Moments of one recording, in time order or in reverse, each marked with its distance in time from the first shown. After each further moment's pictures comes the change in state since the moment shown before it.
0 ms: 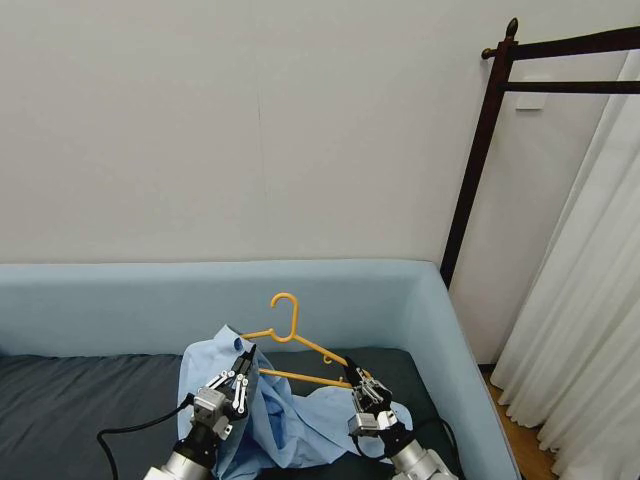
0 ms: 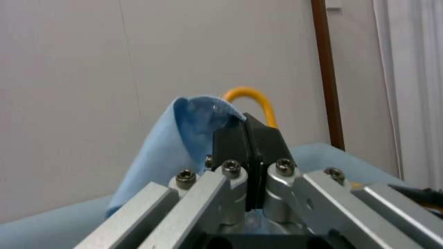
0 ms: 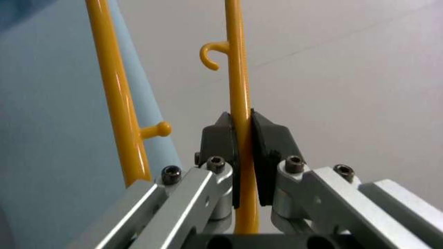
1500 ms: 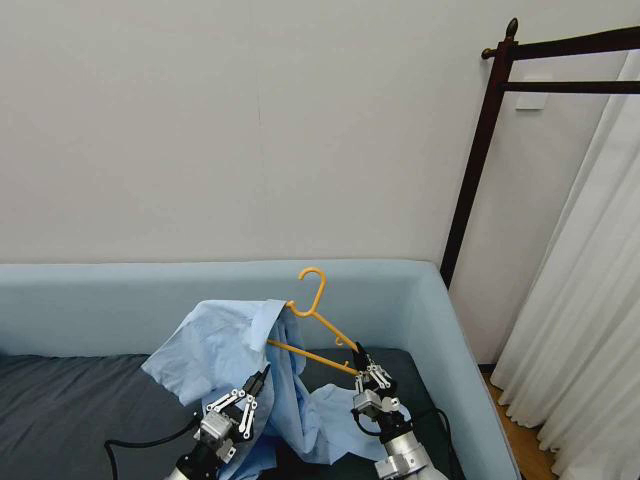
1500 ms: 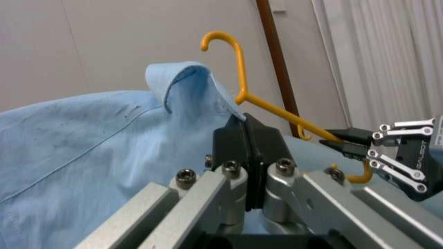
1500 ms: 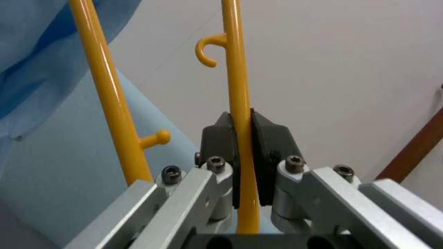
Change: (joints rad) left arm 0.032 -0.018 -0.015 0.102 0.060 -0.159 0.174; right arm 0.015 0.022 -0.089 0.049 0.461 -0.090 0.040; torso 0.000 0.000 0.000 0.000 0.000
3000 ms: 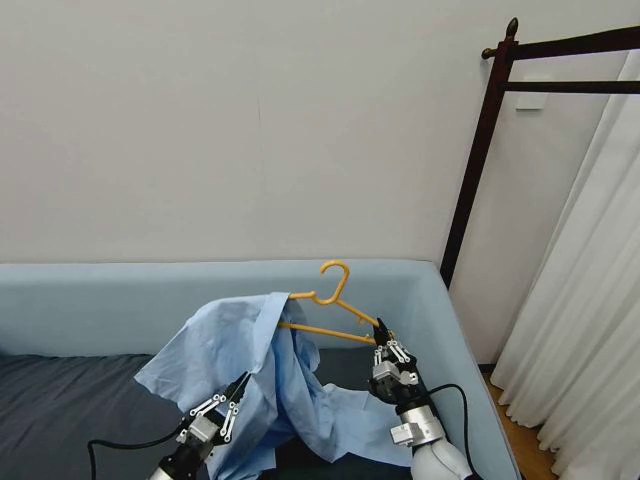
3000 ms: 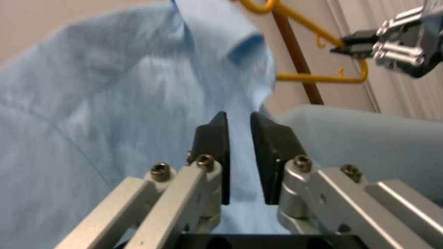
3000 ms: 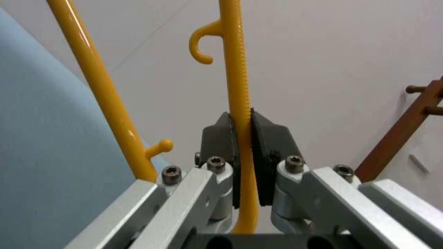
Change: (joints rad) left arm -0.028 0.119 0.003 0.122 0.087 -0.113 -0.100; right arm 0.085 -0.031 0.048 0.001 0.052 -0.001 -0.028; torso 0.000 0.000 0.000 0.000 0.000
